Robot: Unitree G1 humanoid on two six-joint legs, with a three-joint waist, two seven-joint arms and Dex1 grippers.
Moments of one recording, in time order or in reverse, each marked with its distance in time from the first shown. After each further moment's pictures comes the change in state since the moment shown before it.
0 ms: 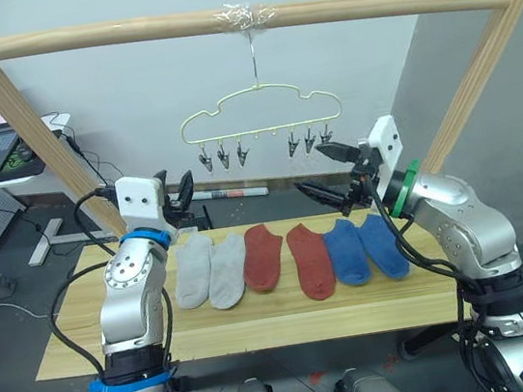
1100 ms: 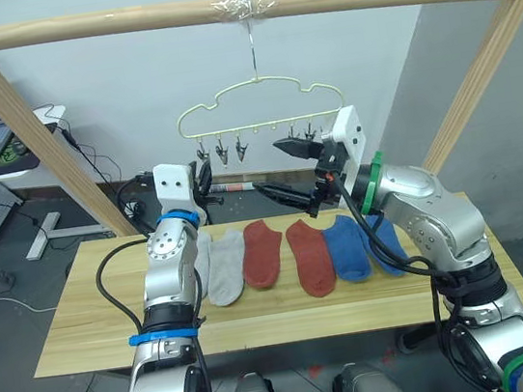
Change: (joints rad) left arm -0.203 -0.083 -0.043 0.411 0.052 -0.228 0.015; right arm -0.090 0.084 0.089 -0.038 0.024 0.047 -0.027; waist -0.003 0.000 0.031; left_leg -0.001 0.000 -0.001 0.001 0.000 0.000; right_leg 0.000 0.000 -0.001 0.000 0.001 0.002
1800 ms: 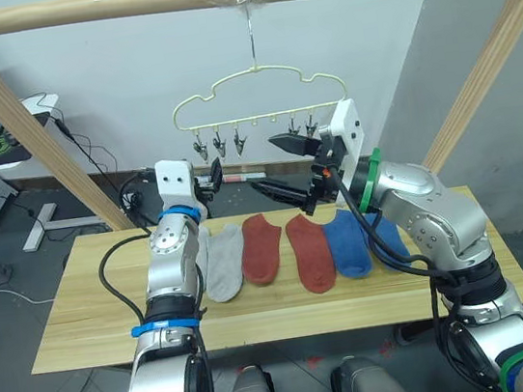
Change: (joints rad) left arm -0.070 -0.002 0.010 0.110 0.011 -0.042 0.012; right arm -0.009 0.002 0.000 -0.013 0.025 0.031 -0.034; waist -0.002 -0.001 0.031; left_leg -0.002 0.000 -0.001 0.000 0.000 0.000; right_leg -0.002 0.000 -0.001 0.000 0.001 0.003
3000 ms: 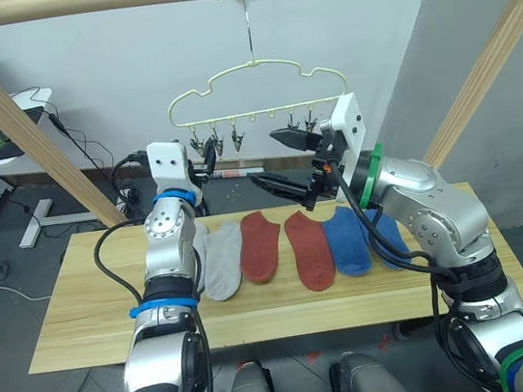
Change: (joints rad) left arm -0.115 0.012 0.019 0.130 0.002 -0.107 -0.015; right arm -0.018 -0.005 -0.006 0.005 0.002 0.006 -0.011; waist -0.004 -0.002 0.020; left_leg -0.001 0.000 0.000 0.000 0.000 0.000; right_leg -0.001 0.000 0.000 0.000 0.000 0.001
